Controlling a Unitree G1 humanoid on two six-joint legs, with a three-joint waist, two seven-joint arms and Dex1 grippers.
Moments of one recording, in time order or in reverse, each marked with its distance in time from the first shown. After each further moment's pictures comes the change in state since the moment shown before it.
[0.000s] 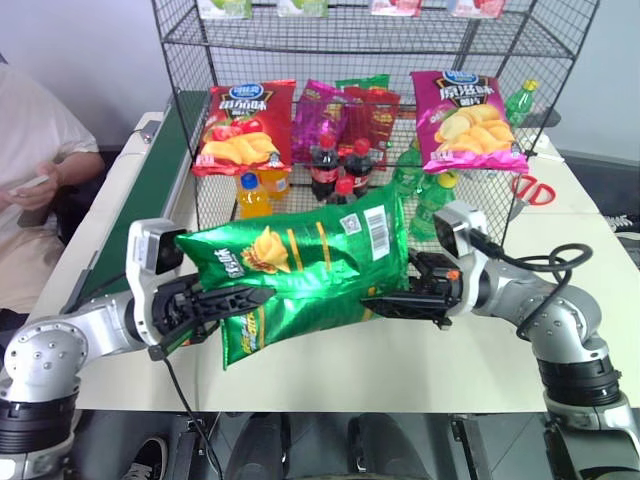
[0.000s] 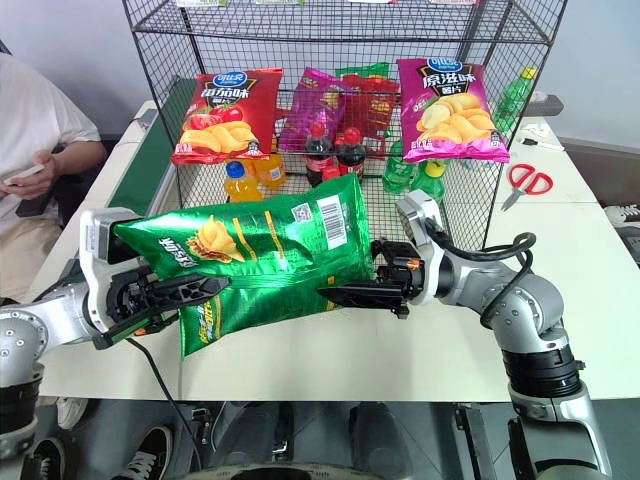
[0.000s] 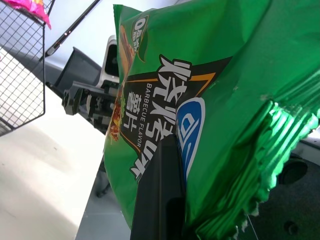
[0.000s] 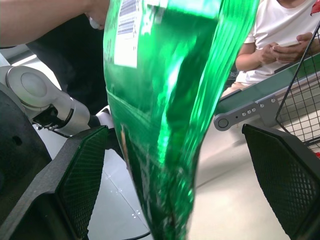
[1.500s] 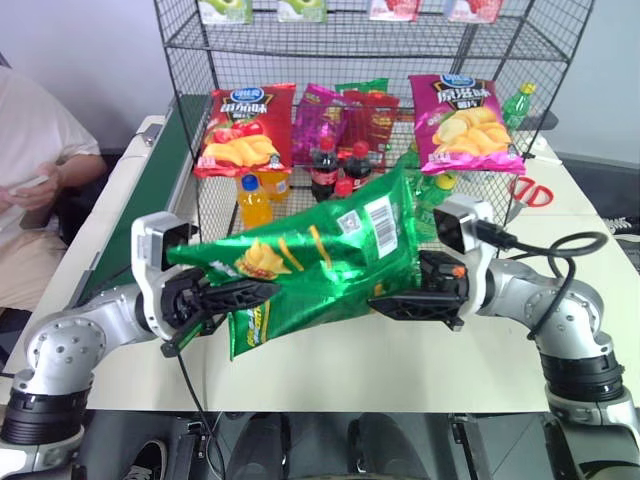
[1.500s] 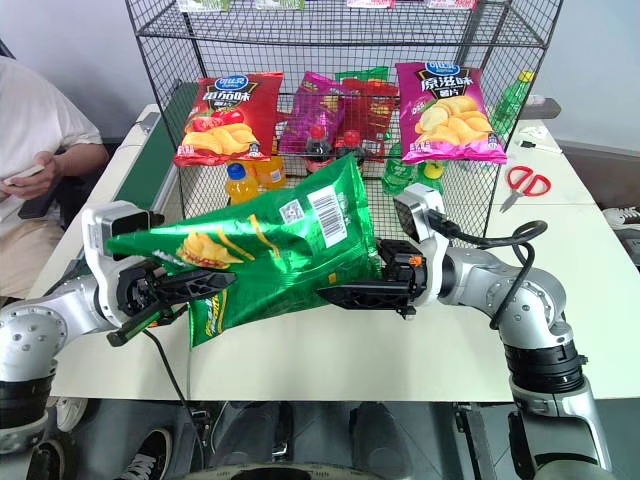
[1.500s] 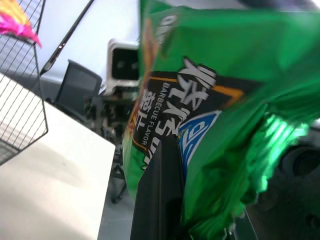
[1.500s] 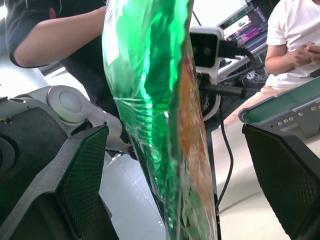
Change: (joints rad) left arm -0.016 -0.016 -0.073 0.009 0.147 -0.159 -0.118; right arm -0.029 -0.001 -0.016 -0.030 0.162 0.103 -0.058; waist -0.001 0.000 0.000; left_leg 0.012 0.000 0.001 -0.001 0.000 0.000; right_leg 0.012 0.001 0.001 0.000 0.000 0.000
